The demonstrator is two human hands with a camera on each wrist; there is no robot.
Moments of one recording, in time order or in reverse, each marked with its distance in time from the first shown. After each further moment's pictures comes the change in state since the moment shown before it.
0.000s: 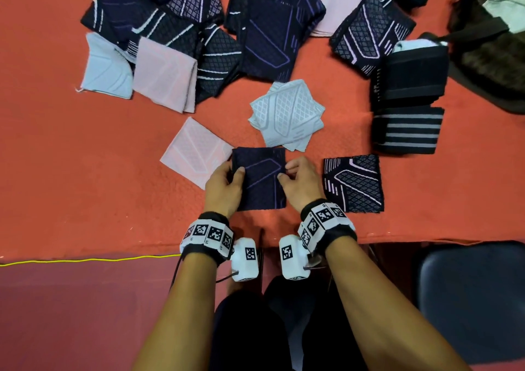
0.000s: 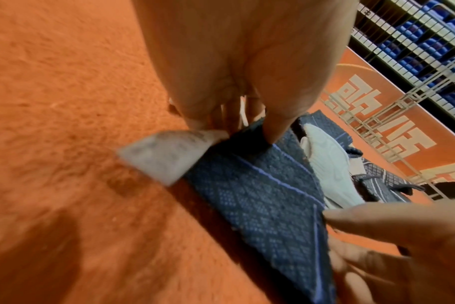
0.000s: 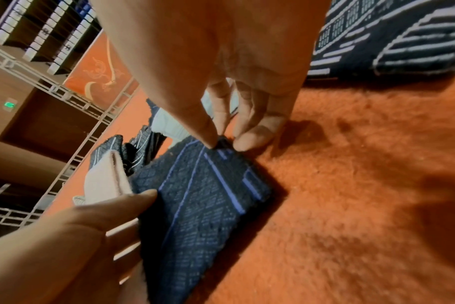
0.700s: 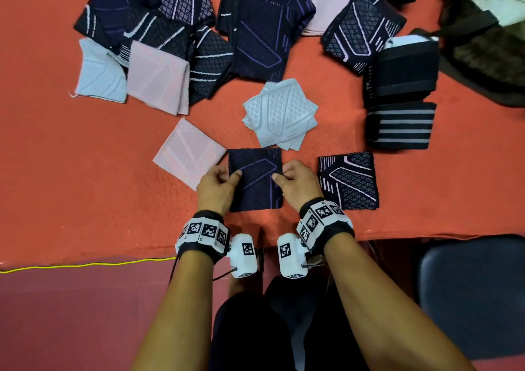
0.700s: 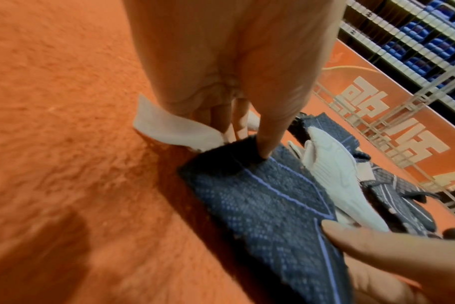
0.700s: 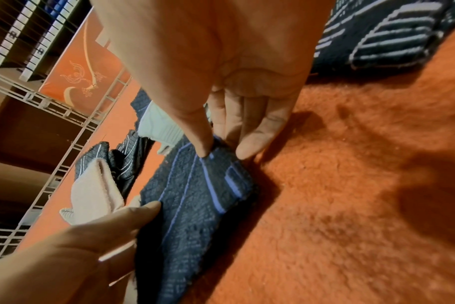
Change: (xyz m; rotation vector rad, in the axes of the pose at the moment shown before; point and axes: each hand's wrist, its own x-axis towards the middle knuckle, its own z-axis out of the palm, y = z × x) left_hand 0.005 -0.001 -0.004 -0.076 0.000 -0.188; right_hand 0.003 0.012 0.000 0.069 -0.086 0.064
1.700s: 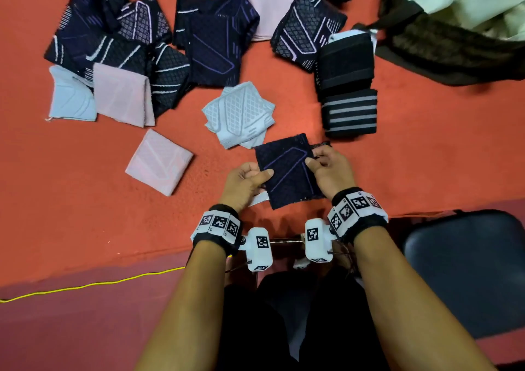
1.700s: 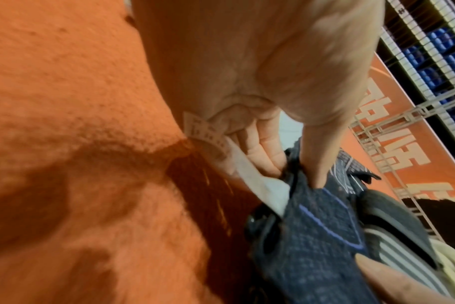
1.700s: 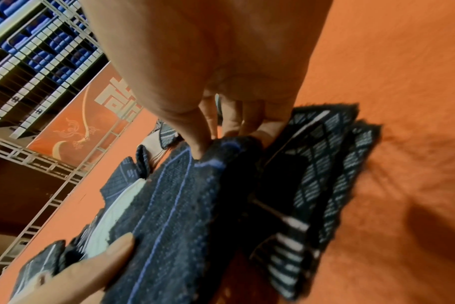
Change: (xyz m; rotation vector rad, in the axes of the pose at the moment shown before) left_hand -0.050 0.052 0.091 -0.342 -0.403 -0.050; right_hand -0.004 0.051 -0.115 0.180 0.177 -0.027
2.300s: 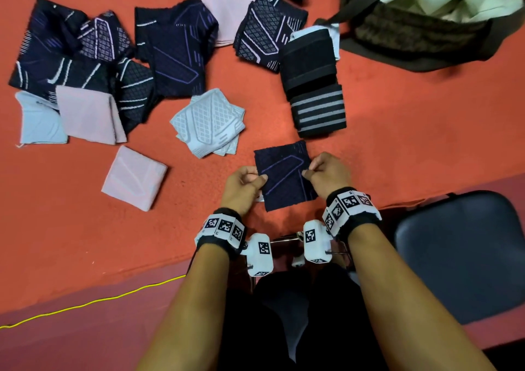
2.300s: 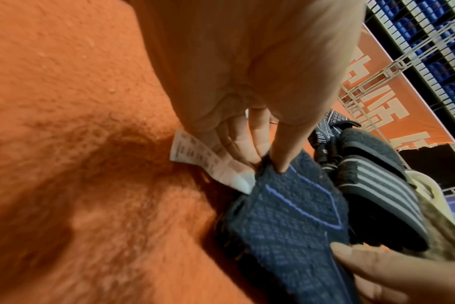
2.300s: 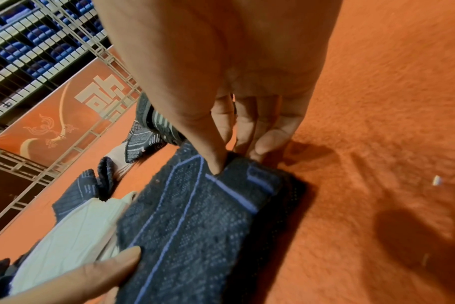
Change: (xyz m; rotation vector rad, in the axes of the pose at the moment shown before) left_hand 0.018 -0.018 0.044 0.172 0.035 0.003; right_hand 0.007 0.035 -0.039 -0.179 0.075 0.116
